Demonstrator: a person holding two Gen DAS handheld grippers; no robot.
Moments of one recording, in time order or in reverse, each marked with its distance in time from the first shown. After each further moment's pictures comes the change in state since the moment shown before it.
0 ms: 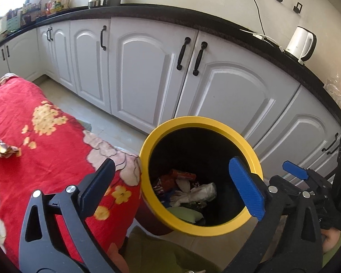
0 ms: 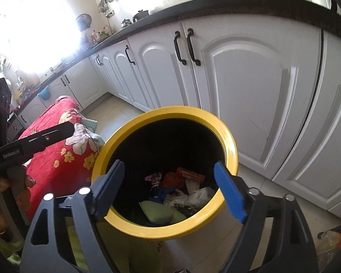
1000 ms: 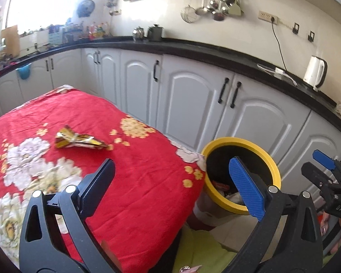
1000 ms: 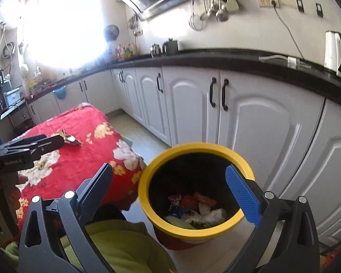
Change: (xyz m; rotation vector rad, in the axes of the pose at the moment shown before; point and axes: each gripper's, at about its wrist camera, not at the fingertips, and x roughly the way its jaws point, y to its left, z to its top) left arm -0.142 0.067 -0.044 -0.066 -0.223 0.203; right arm -0.073 0.105 0.000 -0.178 -0.193 0.003
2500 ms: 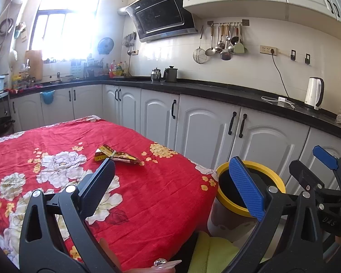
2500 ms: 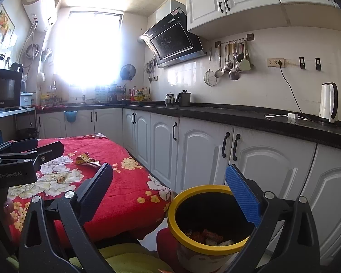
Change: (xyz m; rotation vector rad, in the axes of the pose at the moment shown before) left arm -0.090 0.009 -0.046 0.009 -0.274 0.091; right arm -0.060 0.091 -0.030 -0.146 -0.341 -0.024
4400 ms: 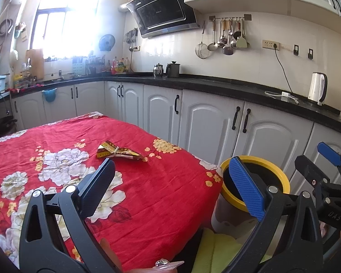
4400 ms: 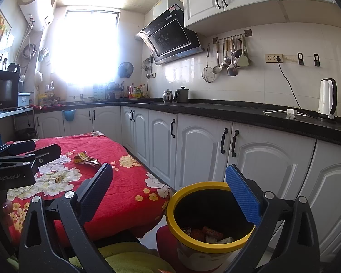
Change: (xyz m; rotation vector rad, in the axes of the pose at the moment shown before) left arm 0.007 0.001 -0.004 0.015 0.034 0.023; right arm 0.004 -0.002 -0.004 0.007 0.013 -0.001
